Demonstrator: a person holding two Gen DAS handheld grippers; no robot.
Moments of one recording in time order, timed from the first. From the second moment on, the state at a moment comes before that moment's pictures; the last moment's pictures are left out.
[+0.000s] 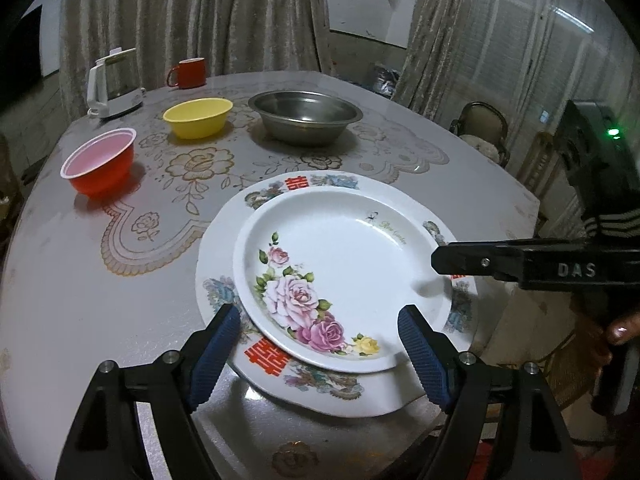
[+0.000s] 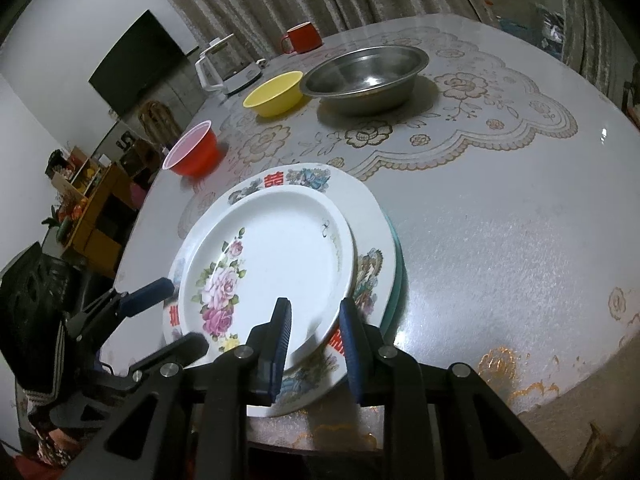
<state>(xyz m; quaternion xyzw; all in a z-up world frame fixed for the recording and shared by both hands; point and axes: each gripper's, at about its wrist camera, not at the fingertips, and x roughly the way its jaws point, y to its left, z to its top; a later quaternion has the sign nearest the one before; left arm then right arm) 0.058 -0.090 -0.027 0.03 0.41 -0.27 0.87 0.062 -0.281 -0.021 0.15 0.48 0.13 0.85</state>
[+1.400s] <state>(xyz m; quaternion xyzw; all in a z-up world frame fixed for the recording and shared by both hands) 0.084 -0.079 -0.018 0.03 0.43 -0.18 0.89 0.069 -0.275 -0.016 0.13 0.49 0.13 0.85</state>
